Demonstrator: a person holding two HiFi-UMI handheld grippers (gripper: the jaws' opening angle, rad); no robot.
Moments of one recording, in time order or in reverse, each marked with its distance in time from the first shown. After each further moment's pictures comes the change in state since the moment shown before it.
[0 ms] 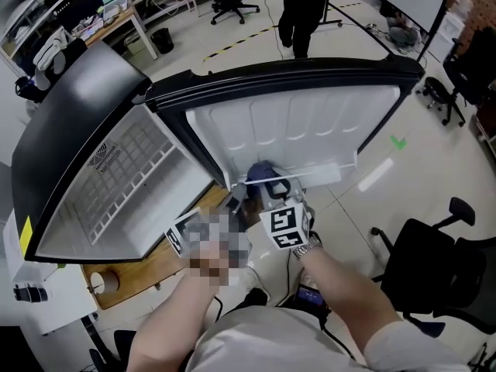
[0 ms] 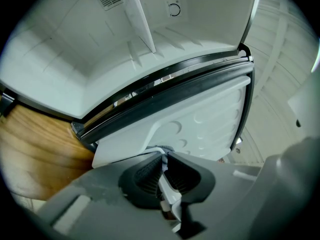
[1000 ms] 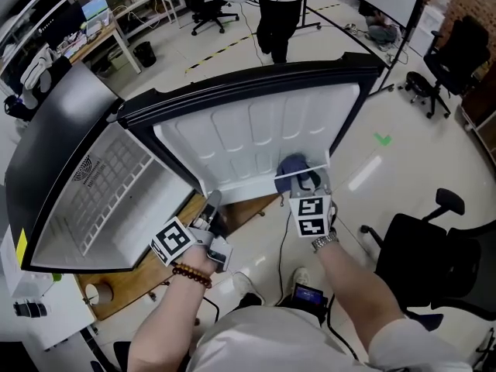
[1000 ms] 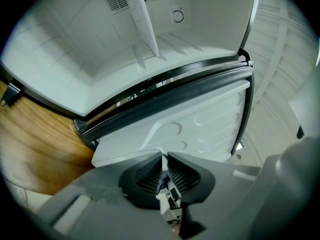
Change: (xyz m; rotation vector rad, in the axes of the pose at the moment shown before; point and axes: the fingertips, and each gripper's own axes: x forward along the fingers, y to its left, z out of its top) left arm -0.006 0.009 -0.002 -0.053 -0.058 0.040; right arm -0.061 -0.140 -0.049 0.088 0.102 -0.273
